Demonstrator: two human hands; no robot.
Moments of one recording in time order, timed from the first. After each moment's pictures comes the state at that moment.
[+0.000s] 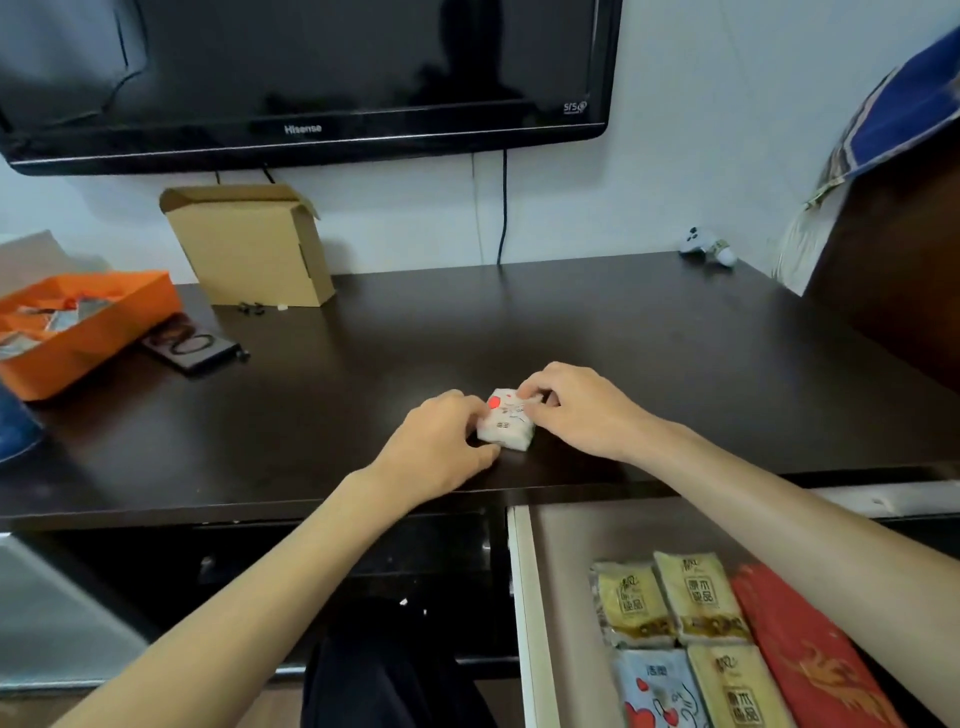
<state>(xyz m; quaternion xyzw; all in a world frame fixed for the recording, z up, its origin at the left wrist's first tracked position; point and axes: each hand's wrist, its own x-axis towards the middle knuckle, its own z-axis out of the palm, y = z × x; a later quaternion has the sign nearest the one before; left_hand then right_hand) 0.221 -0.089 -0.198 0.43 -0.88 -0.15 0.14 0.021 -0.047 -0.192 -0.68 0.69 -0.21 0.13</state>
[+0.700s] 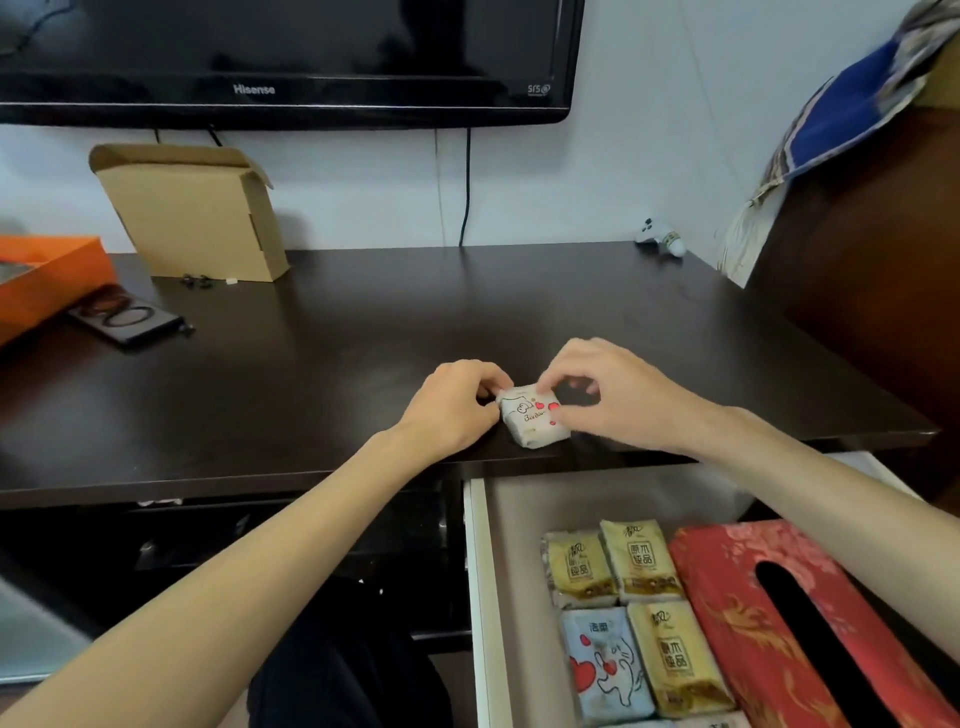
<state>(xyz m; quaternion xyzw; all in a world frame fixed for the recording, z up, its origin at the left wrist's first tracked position) 0.167 -0.083 -0.204 0.37 -0.88 -0.22 0.21 -0.034 0.015 -0.177 -0.73 0.64 -0.20 0.10</state>
